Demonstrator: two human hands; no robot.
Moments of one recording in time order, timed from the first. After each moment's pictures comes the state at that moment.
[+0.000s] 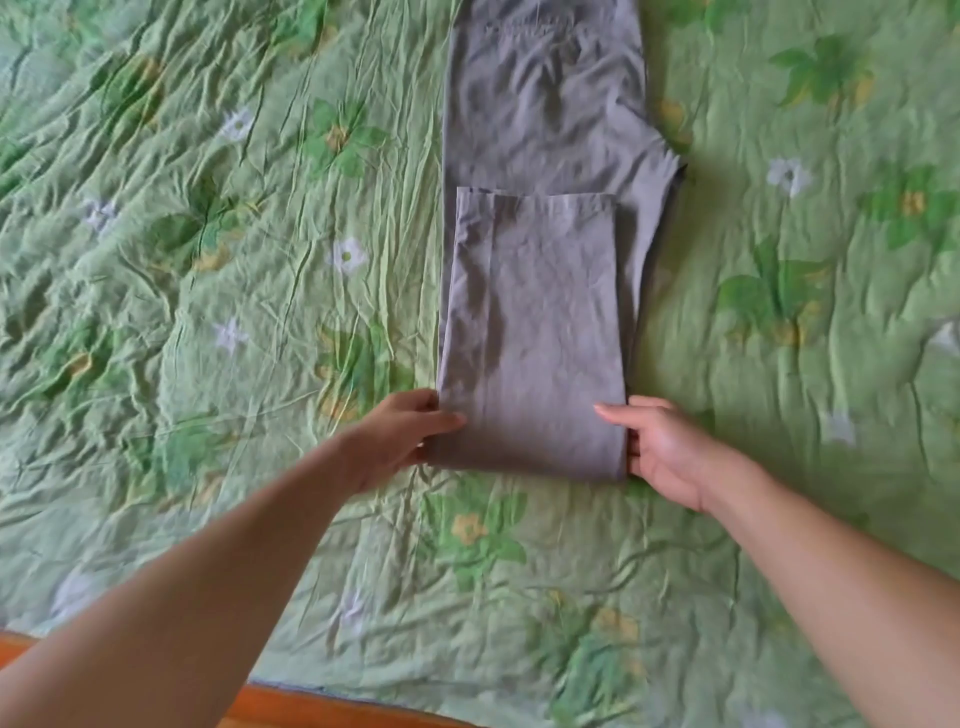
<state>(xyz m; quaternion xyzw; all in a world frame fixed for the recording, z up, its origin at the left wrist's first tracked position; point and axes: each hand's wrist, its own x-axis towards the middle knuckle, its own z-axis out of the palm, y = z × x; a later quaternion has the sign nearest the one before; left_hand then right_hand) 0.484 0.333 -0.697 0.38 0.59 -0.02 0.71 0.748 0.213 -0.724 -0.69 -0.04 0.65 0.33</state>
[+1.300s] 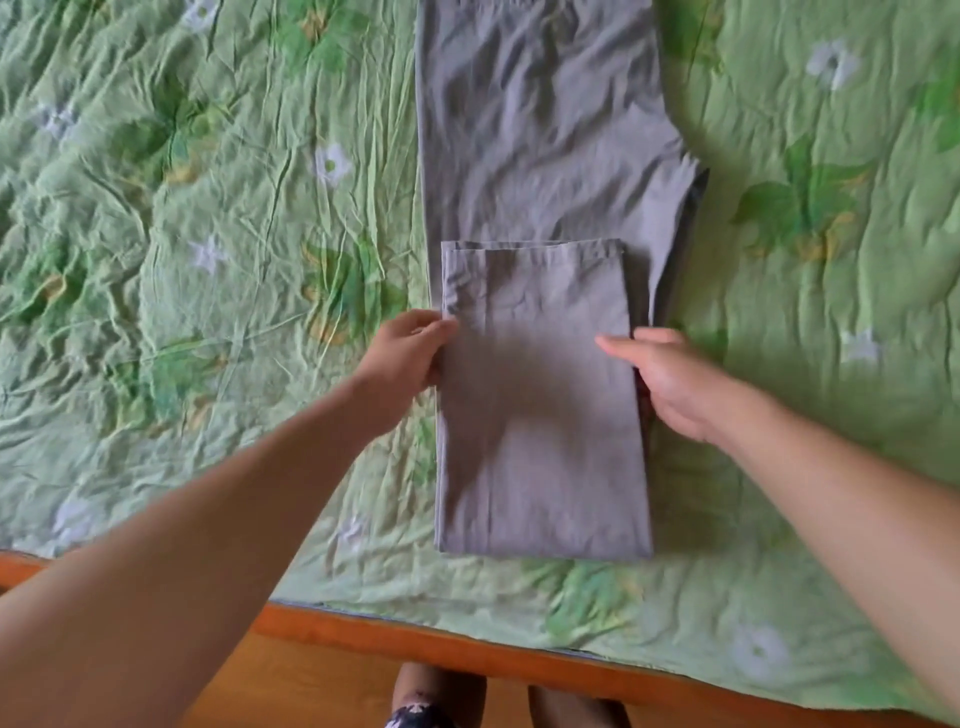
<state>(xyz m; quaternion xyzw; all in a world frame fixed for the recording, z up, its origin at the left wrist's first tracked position) 0.492 0.307 -0.722 0.38 0.63 0.12 0.66 0.737 0.200 -0.736 -0.70 -0.11 0.61 0.35</state>
